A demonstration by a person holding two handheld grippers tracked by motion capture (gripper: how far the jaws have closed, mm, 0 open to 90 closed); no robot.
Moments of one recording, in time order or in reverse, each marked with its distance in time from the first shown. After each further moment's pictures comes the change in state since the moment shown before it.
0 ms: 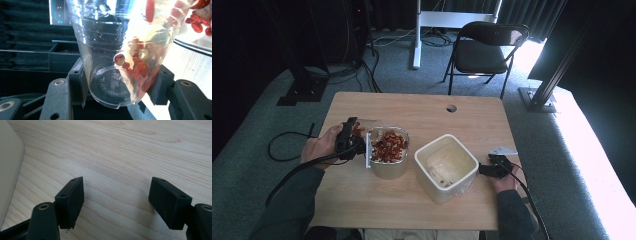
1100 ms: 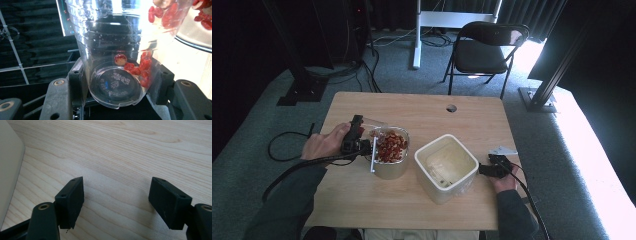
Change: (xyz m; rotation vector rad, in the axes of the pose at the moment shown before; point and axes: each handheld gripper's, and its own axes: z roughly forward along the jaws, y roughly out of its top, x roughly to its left) left arm 0.004 0.015 -0.007 -0.003 0.088 0.210; right arm 0.000 0.000 0.000 0.000 0.000 0.000
